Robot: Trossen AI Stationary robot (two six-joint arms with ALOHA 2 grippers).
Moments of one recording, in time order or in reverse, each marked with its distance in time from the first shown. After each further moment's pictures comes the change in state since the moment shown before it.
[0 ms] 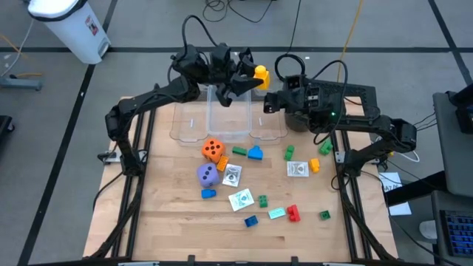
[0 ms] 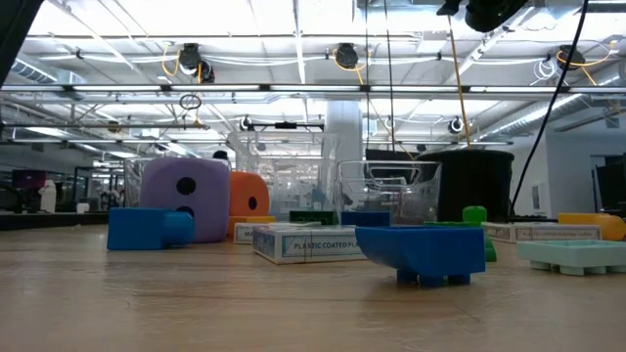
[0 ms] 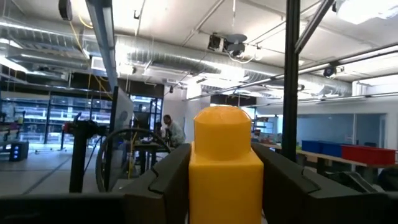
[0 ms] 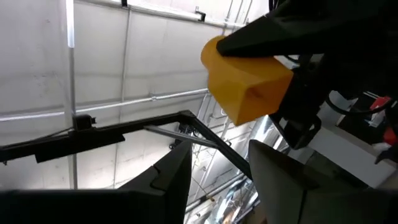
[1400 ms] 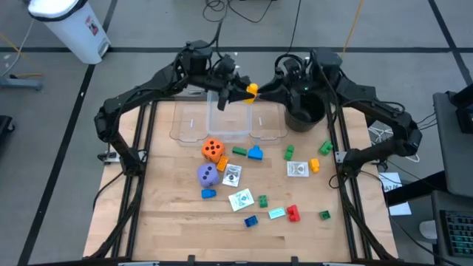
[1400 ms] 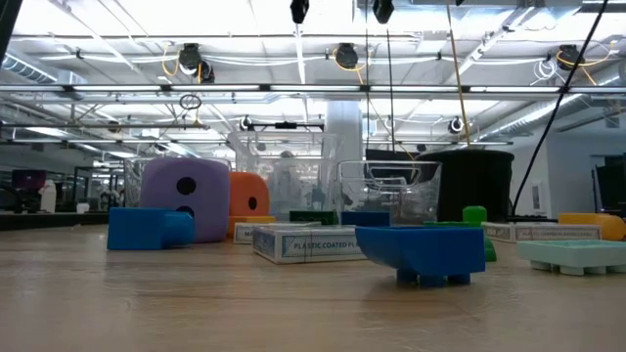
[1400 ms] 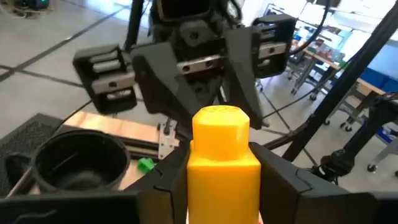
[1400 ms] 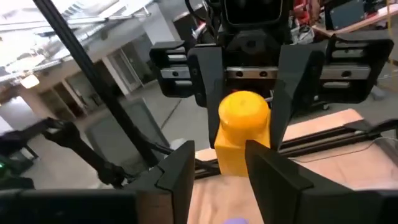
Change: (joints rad) left arm 0.058 -0.097 0.000 -0.875 -0.068 0.217; right arm -0.225 -0.041 0.419 -1.387 -0.390 -1.153
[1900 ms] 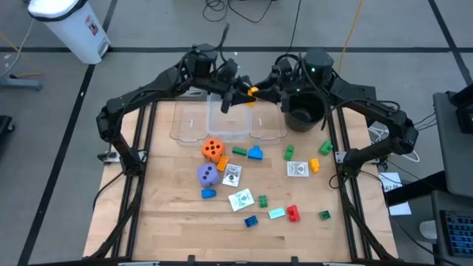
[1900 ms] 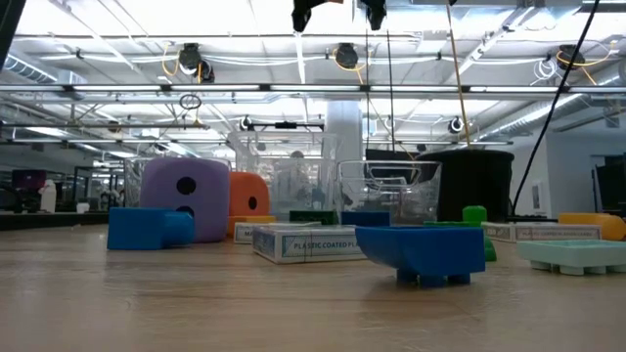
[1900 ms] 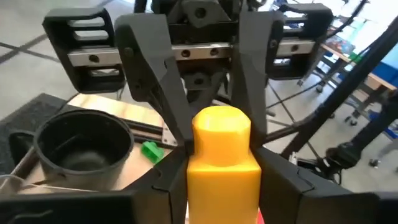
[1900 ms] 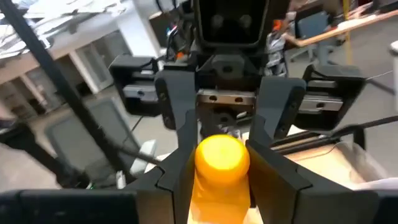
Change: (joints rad) left arm -0.002 0.010 -0.002 -0.031 -0.025 0.001; right arm 0.008 0.037 0.023 -0.024 0.156 -0.088
